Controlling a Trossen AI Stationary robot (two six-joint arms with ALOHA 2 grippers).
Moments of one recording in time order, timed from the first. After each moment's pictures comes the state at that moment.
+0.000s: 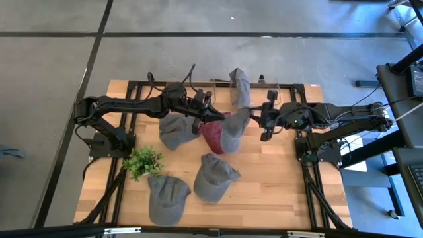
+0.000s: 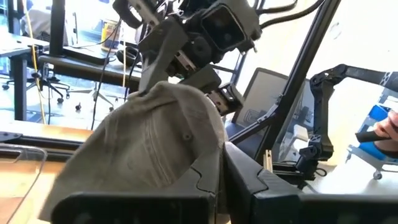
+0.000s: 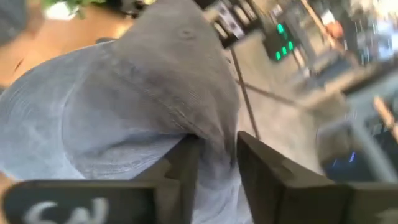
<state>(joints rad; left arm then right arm) 0.26 1.48 1.01 0.52 0.50 -0.29 0.10 1.06 1.11 -0.54 0.50 -0.38</state>
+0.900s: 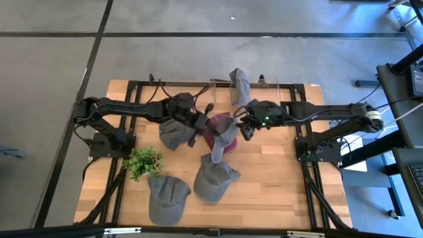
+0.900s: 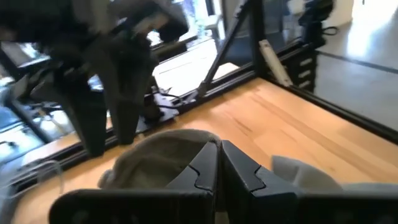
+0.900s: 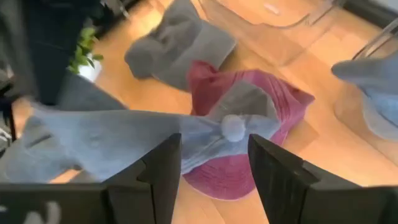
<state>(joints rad) 0.17 1.48 1.01 0.19 0.52 0.42 -0.03 1.26 1.11 -0.60 0.18 0.62</state>
